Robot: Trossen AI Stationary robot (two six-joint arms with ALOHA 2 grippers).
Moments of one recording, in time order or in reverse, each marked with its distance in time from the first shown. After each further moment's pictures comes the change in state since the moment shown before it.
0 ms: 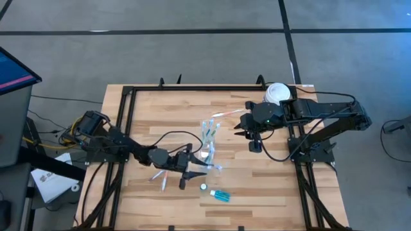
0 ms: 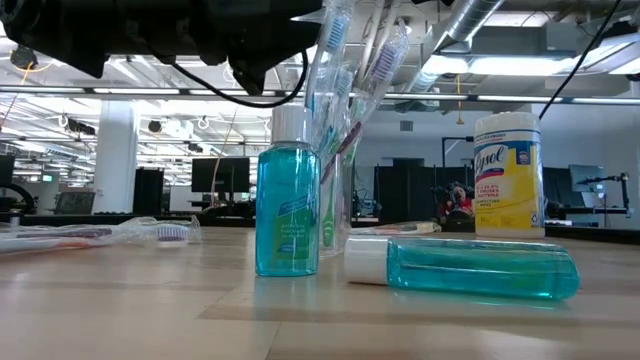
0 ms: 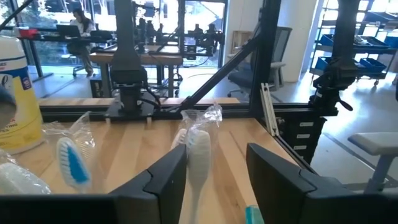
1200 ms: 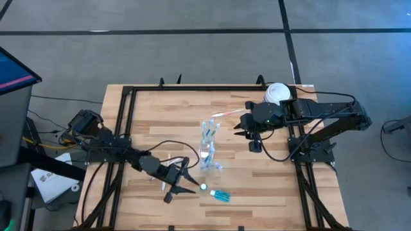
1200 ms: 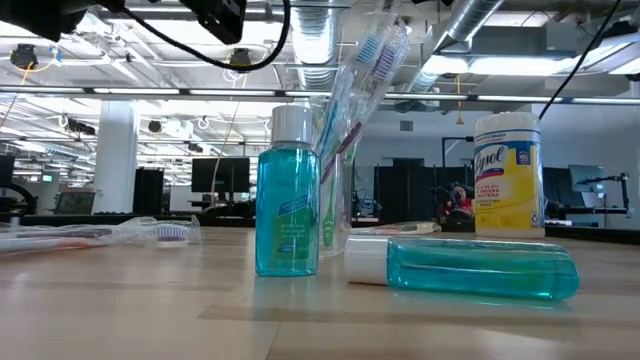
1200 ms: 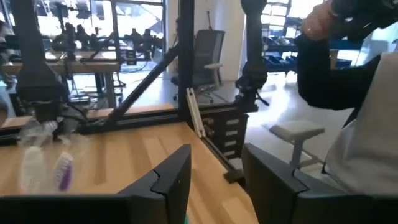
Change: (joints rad) left arm -0.131 -0.088 0.000 -0.073 0.114 0.013; right arm 0.000 0.000 0.000 0.003 0.000 0.000
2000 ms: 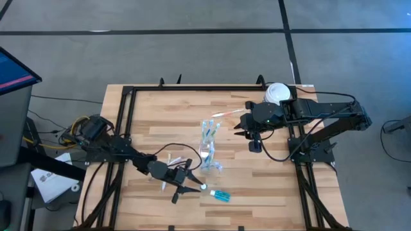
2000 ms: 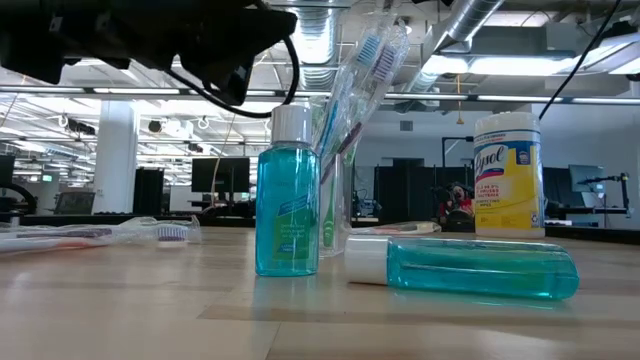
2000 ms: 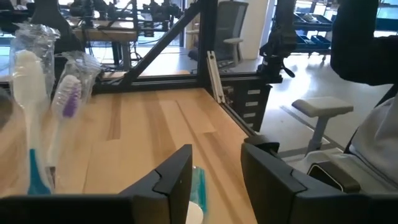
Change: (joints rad) left arm 0.005 0.170 0.000 0.067 -0.070 -0.044; right arm 0.000 0.000 0.000 0.001 0.000 0.000
